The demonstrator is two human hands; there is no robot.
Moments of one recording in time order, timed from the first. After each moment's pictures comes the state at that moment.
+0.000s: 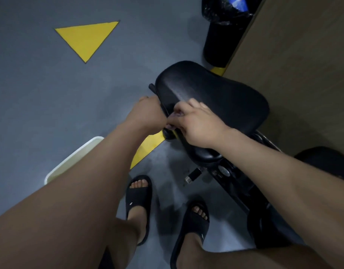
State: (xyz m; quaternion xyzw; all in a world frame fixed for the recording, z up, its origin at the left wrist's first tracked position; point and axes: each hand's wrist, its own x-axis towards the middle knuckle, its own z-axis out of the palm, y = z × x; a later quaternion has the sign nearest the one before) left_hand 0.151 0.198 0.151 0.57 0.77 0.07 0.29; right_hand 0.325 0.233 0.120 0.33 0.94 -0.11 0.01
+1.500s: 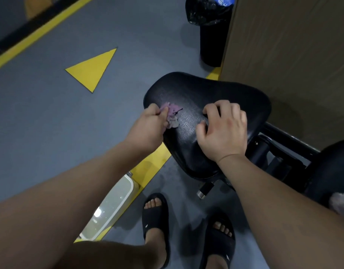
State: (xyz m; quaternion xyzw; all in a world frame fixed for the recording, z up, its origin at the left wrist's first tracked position) left_hand 0.155 0.237 0.092 0.76 0.64 0.03 0.09; right_hand 0.374 0.231 0.085 0.63 0.74 -0.01 -0.24
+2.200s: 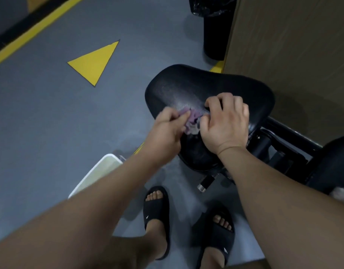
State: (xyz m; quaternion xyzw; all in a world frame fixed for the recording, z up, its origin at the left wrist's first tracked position) left_hand 0.202 0.195 0.088 0.75 0.58 0.26 0.20; right_hand 0.375 0.232 0.084 0.63 0.74 -0.01 -0.23
